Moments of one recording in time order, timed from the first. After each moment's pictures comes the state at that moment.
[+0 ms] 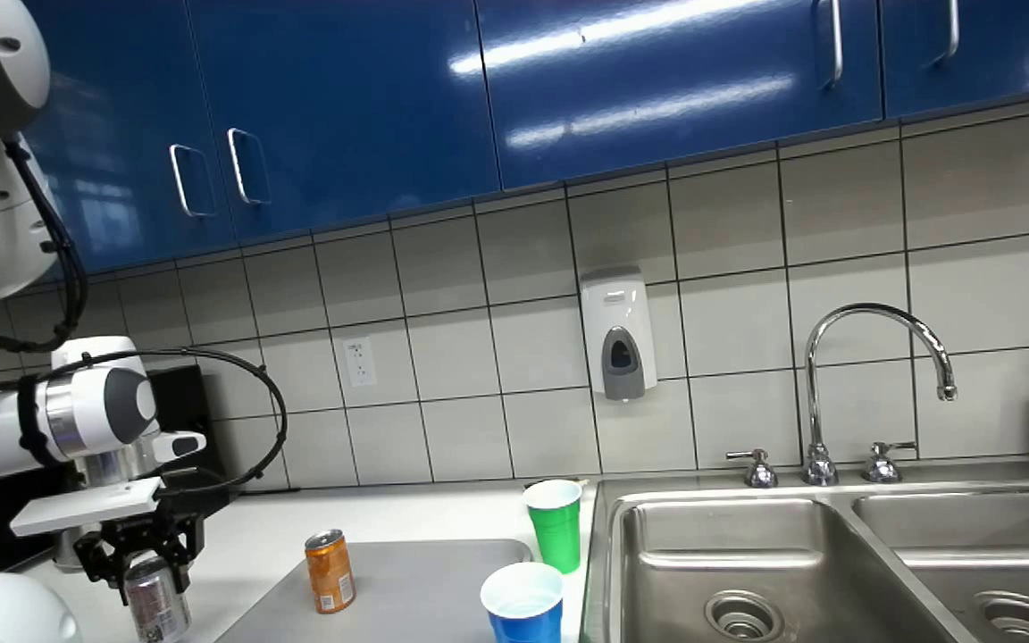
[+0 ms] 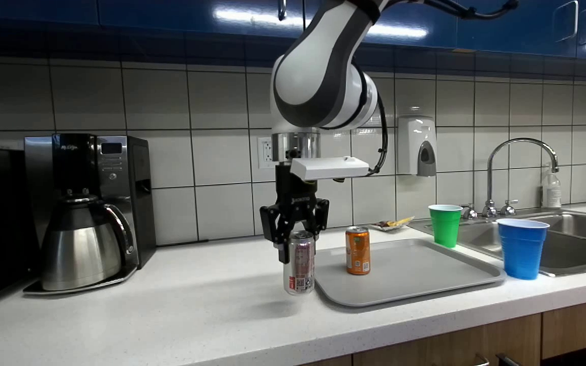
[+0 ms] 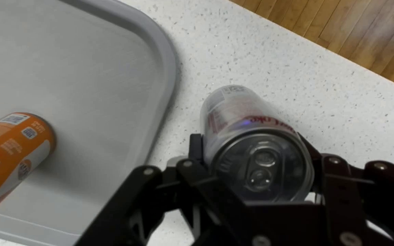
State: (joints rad) arm 0.36 0.13 0.30 -2.36 -0.08 2.53 0.24
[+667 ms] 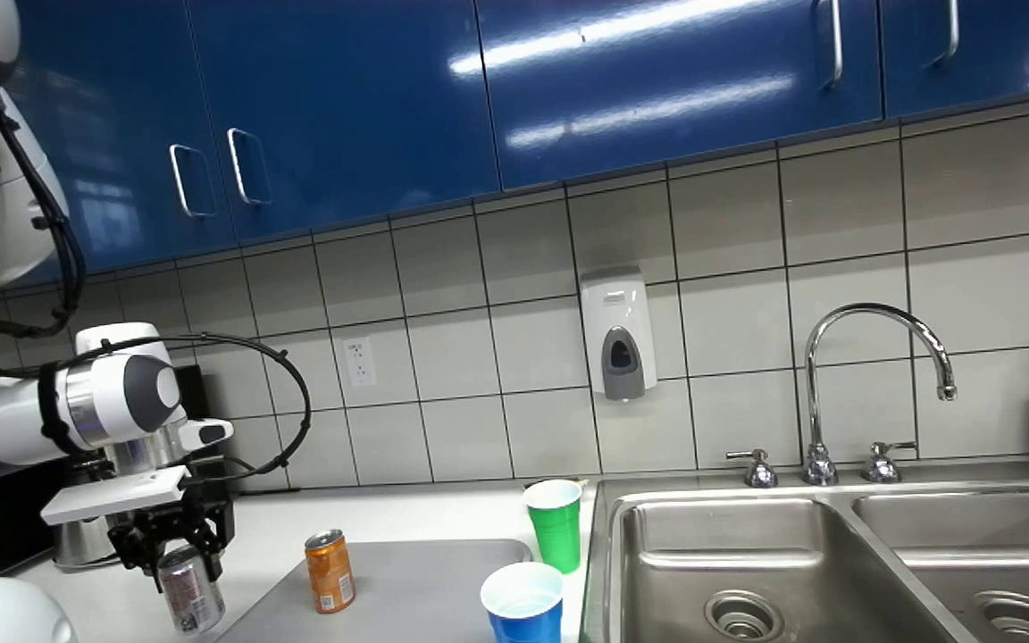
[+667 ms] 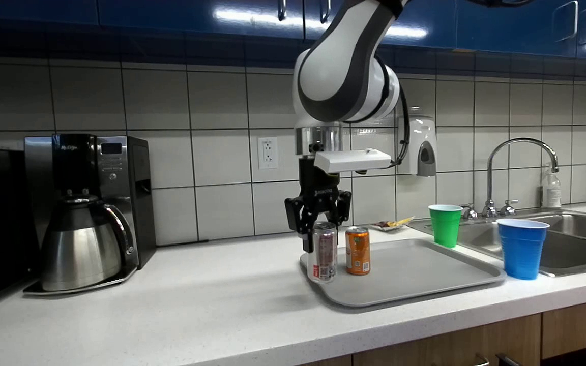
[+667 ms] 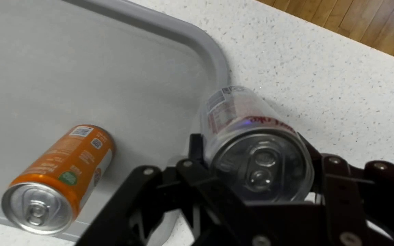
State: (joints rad) arm 0.33 0.04 0.25 -2.43 -0.09 2.53 0.24
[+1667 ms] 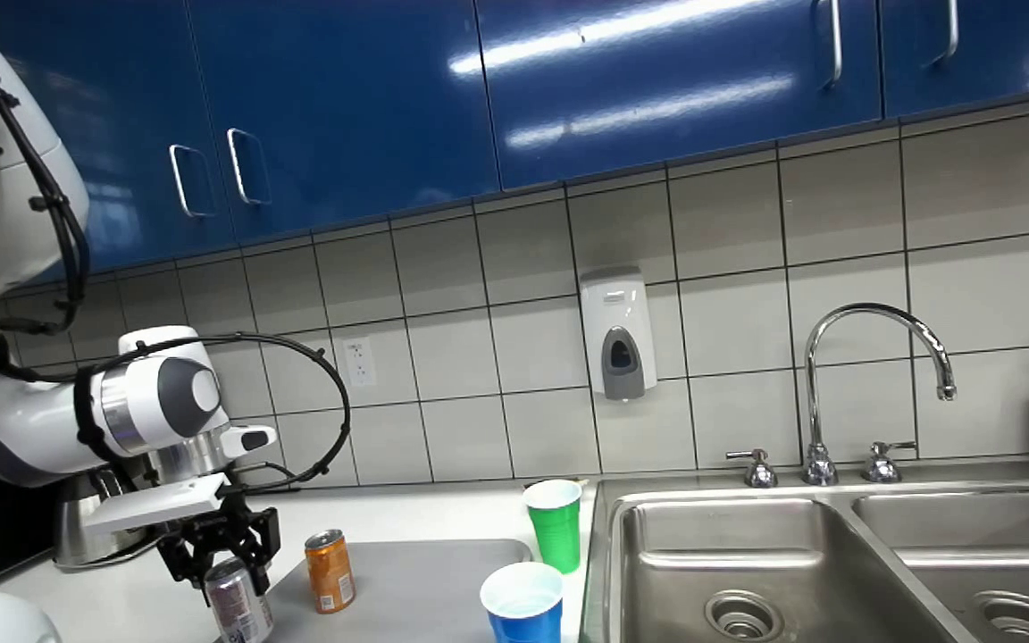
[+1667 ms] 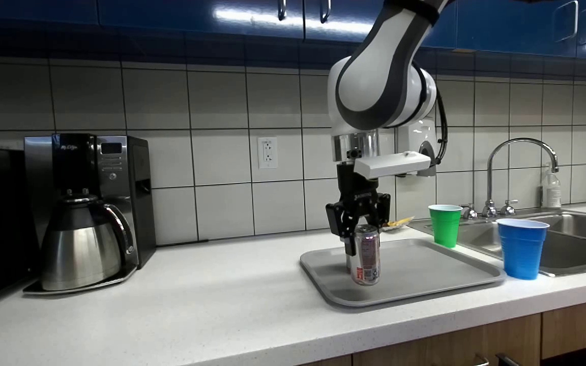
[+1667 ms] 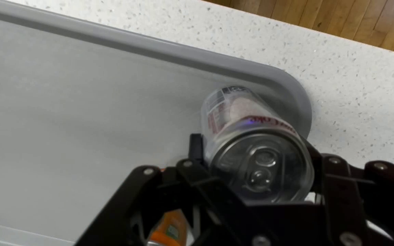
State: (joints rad) arm 0.25 -0.03 0.21 -2.55 -0.12 2.53 0.25
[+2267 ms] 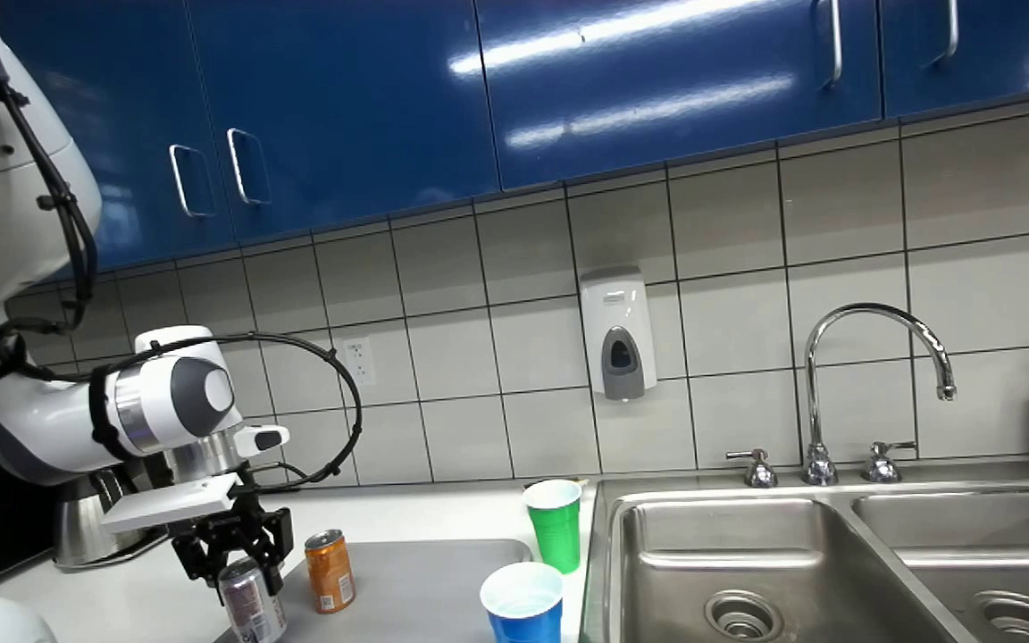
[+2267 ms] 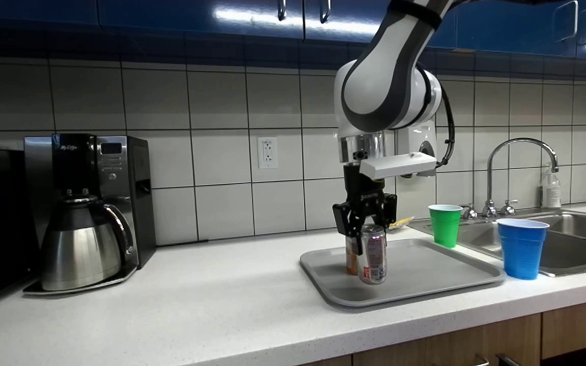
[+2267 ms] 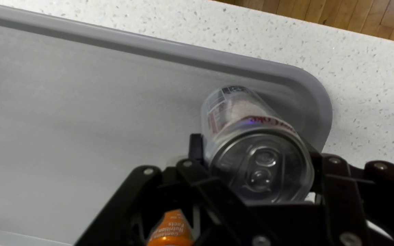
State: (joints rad) arm 0.23 -0.03 0.20 -2.56 -0.13 2.53 0.25
